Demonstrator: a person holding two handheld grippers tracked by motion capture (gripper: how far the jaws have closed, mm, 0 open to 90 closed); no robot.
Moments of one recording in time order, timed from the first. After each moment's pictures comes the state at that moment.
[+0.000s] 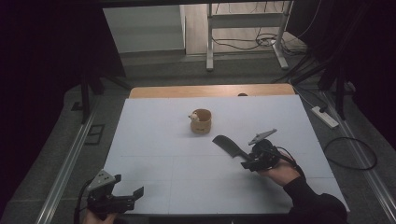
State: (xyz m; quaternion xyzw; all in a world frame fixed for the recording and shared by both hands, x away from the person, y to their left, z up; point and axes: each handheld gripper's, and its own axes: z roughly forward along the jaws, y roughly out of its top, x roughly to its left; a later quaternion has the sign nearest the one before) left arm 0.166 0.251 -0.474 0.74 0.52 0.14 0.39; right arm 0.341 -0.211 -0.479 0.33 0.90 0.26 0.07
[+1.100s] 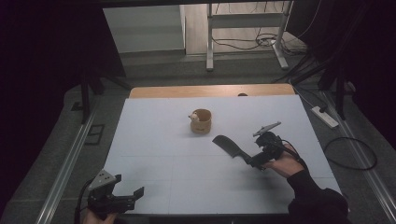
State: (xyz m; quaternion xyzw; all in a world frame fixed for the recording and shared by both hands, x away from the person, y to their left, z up) left arm 0.167 0.251 -0.475 0.74 0.52 0.14 0.39; right arm 0.364 -0.223 -0.475 0.38 0.89 0.24 0.09
